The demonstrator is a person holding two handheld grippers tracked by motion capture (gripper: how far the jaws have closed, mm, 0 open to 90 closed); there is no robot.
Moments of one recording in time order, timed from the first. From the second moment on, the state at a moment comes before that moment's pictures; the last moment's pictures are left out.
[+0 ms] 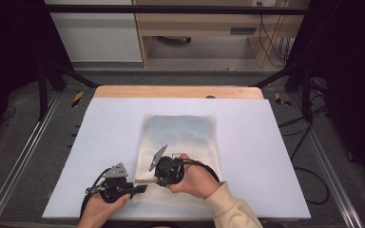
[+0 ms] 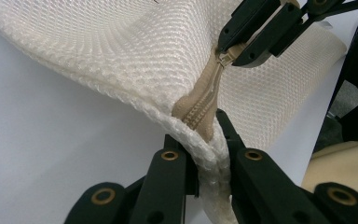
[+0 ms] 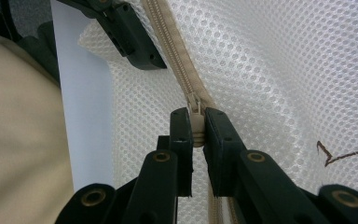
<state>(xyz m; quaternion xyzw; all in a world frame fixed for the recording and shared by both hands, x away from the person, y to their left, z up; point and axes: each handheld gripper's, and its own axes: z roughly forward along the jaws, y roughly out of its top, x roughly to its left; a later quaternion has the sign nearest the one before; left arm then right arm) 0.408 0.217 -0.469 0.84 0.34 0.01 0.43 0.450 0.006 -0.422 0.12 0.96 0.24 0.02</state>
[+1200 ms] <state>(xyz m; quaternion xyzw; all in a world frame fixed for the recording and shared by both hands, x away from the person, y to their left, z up) 0.406 0.212 -0.470 0.84 0.33 0.00 0.44 0.447 -0.011 -0.420 0.13 0.96 0.24 0.02</state>
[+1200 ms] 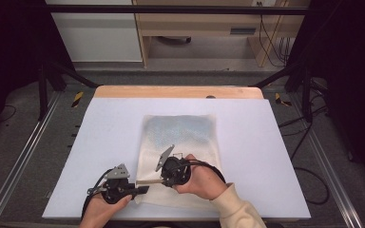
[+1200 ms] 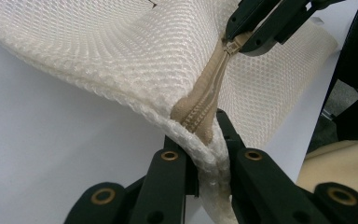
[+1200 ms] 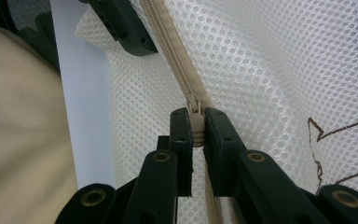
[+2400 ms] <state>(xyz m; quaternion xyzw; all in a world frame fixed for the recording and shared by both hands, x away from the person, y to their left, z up) 0.404 0.202 -0.471 0.84 0.32 0.01 0.44 0.439 -0.034 -0.416 0.14 0.96 0.25 0.03</state>
